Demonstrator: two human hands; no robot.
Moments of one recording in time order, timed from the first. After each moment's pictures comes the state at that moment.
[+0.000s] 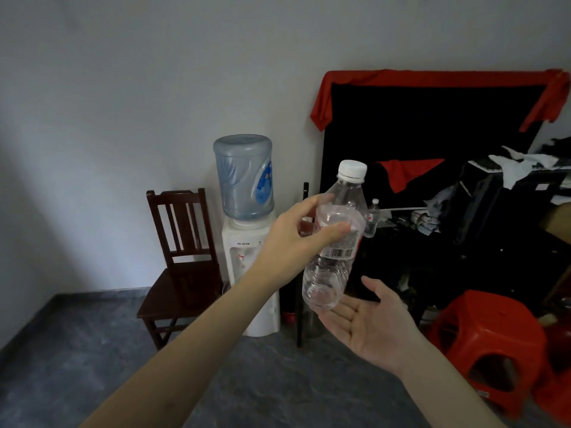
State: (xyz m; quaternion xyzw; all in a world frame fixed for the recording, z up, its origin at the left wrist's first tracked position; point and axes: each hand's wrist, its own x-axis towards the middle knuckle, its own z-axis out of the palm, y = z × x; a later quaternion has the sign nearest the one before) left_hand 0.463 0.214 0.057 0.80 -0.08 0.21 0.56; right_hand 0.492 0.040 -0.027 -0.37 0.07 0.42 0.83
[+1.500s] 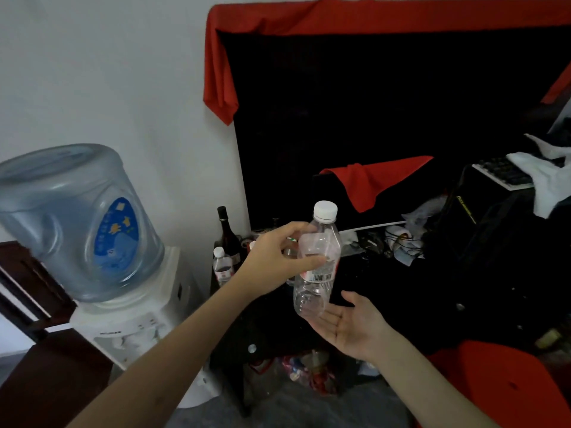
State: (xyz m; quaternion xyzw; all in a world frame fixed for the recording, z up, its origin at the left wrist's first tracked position) left_hand 1.058 0.167 -0.046 0.84 -0.09 0.09 0.52; right_hand 1.079 -0.026 -0.138 -0.37 0.23 0.42 0.80
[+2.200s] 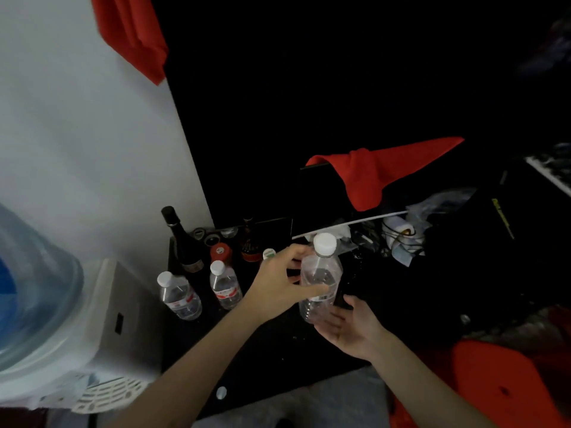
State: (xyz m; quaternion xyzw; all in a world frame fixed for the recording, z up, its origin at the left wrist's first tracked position) left_hand 1.249 0.180 -0.173 0.83 -0.04 0.00 0.55; right_hand 1.266 -0.016 -0.252 -0.37 0.36 0.39 0.76
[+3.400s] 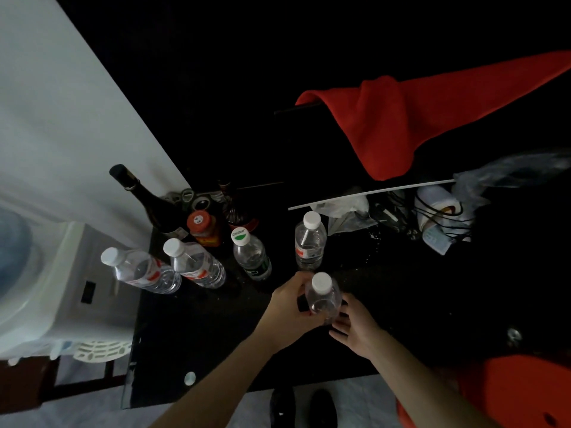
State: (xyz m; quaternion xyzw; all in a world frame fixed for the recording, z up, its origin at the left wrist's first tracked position) left_hand 1.278 0.103 -0.348 0.84 0.10 -0.04 0.53; right_hand 1.336 -0.057 -0.400 -0.52 0.35 0.44 0.64
